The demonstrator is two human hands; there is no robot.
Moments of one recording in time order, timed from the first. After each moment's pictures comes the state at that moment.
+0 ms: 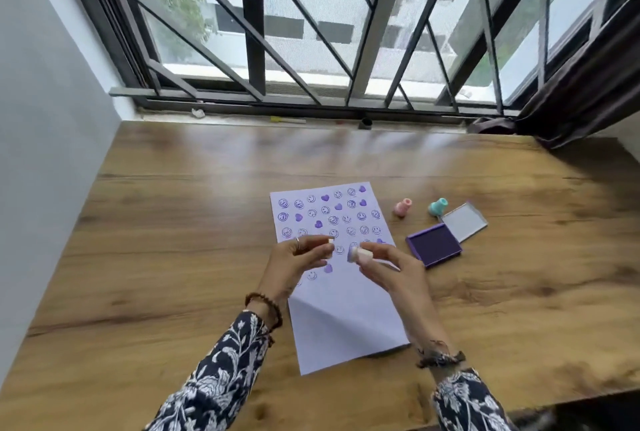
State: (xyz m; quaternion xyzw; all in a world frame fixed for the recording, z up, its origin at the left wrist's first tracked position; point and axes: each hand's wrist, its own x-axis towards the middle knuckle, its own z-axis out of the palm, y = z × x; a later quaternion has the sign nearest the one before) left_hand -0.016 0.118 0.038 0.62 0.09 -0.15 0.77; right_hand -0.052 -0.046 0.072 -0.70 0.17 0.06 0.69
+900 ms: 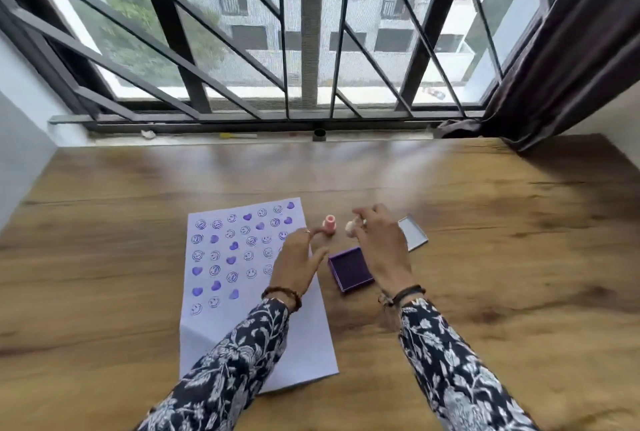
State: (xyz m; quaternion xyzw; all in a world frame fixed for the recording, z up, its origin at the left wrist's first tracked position) left_hand 0.037 -0.049 0.015 0.90 -0.03 0.00 0.44; right_hand 0.051 -0.190 0.054 -0.95 0.02 -0.05 0.30
